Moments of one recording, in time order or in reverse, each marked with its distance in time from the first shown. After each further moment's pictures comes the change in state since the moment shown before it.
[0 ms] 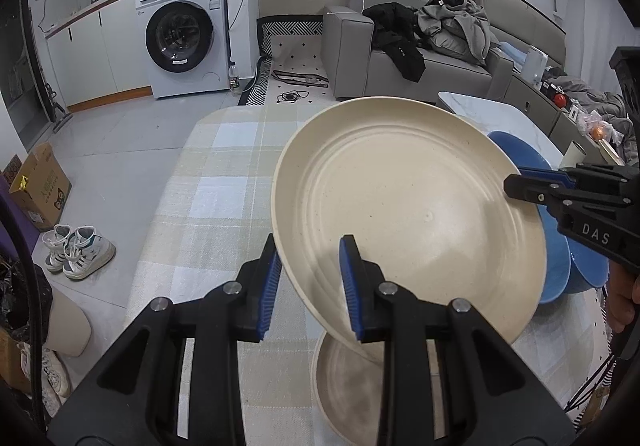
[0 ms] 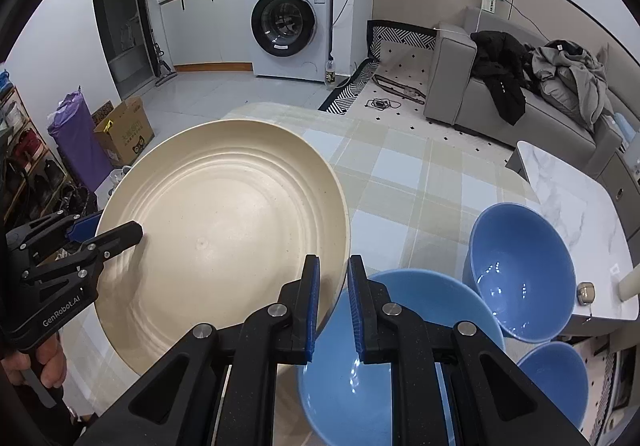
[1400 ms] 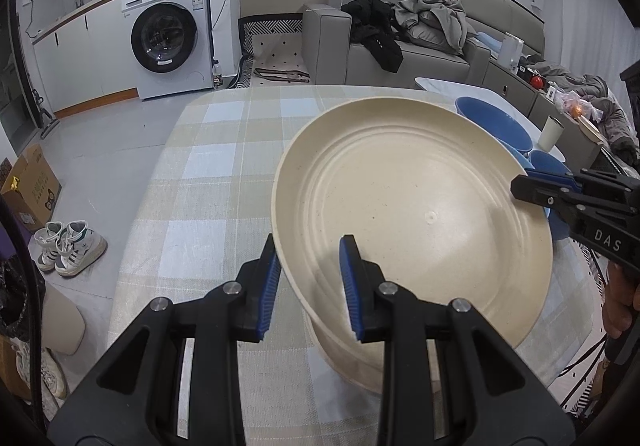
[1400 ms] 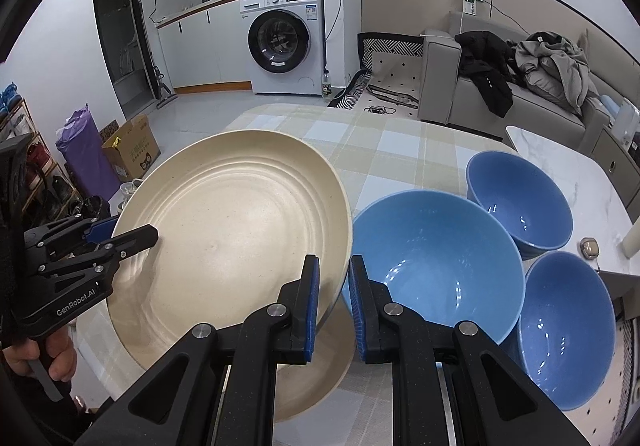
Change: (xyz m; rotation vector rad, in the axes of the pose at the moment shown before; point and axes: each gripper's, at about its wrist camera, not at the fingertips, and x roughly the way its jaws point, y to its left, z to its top) left arm -0.040 -0.007 -0.065 0.037 0.009 -0.061; right arm -0.044 0.027 -0.084 0.072 -0.076 0.007
